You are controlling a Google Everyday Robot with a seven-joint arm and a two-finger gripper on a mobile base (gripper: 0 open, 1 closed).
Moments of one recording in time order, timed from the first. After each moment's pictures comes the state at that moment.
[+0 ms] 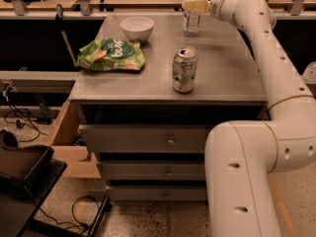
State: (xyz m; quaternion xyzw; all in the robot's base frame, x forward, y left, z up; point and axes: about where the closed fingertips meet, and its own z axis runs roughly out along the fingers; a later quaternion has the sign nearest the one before) arm 0.967 -0.193 0.969 -0.16 0.72 0.11 0.67
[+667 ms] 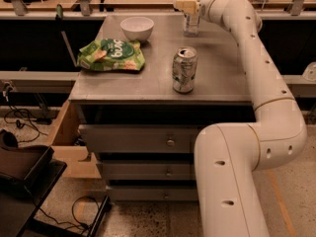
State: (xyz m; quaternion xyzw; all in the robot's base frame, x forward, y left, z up) arm 0.980 -0.154 0.962 -0.16 0.70 0.14 0.68
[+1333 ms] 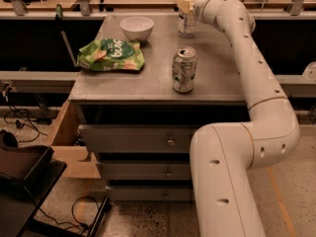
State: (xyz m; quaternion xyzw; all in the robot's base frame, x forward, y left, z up) arm 0.985 -0.133 0.955 -0.17 0.70 0.15 0.67
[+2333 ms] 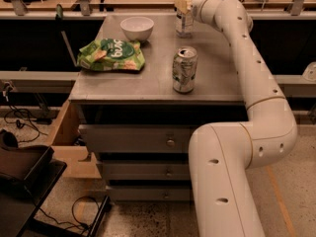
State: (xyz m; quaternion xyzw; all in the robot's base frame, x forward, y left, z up) arm 0.983 -0.124 0.959 -0.18 0.70 0.16 0.67
